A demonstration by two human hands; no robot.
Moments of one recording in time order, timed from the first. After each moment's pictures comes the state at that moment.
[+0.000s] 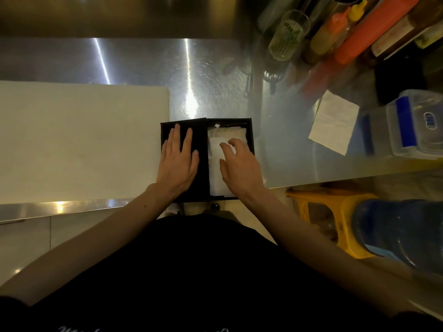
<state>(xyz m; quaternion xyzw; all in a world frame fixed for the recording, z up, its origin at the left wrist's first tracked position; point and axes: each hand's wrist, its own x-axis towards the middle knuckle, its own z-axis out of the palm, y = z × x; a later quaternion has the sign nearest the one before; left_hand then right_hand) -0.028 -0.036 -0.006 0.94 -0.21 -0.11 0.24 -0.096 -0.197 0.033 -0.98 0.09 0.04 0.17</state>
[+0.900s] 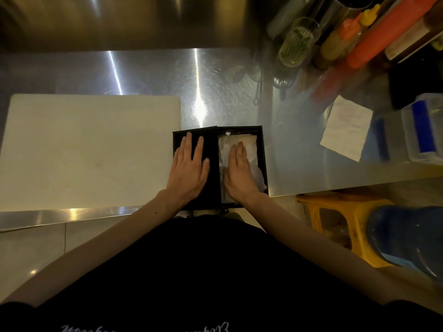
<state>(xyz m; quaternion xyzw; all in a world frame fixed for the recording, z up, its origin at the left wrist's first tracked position) -0.024 -0.031 -0.005 0.94 -0.23 -0.13 0.22 -0.082 -0.186 -0.014 -0.94 0.12 0.18 0.26</state>
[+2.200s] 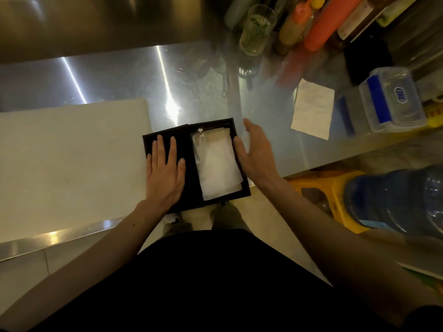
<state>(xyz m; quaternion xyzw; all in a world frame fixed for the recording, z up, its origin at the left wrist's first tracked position) -0.028 -0.028 -0.013 0.94 -0.22 -0.13 0.23 -0.097 -0.246 0.045 -0.89 0.24 -0.10 0.36</state>
